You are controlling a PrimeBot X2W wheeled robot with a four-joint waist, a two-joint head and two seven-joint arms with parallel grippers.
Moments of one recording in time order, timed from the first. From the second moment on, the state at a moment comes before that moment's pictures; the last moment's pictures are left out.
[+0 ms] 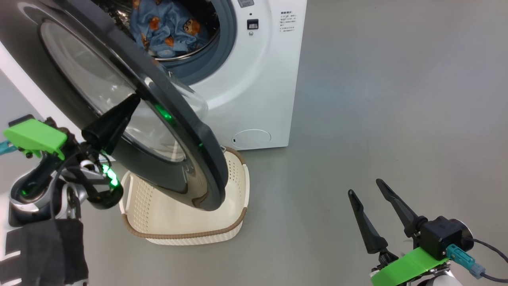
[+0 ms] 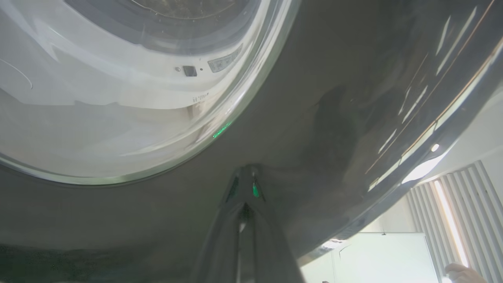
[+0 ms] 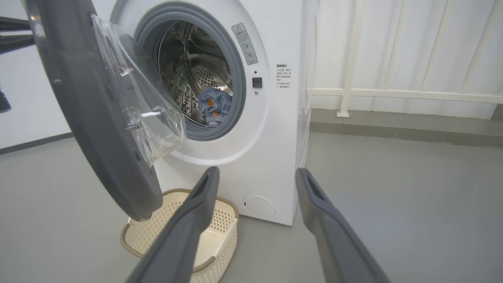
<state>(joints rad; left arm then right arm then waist) -0.60 0.04 0.18 0.29 -1.60 0.18 0.69 -0.07 -0.16 0.16 0.09 0.21 0.13 -0.26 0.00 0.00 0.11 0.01</state>
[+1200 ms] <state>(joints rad) -0.70 0.03 0.09 0.51 -1.65 0.03 0.56 -0.07 -0.17 0.17 0.09 0.22 0.13 -0.26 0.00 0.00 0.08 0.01</state>
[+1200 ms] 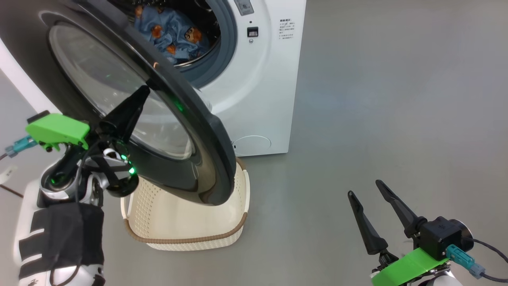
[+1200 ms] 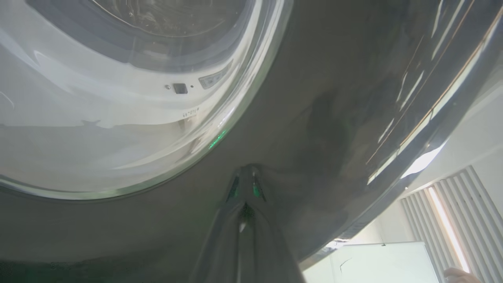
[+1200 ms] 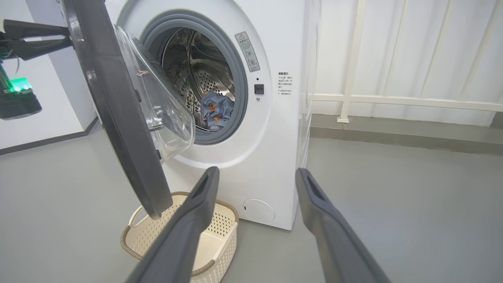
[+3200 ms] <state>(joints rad) 0.05 0.08 0.02 0.20 -0.27 -0.09 -0.26 0.00 -0.16 0.09 0.07 0.23 0.13 -0.26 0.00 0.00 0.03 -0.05</state>
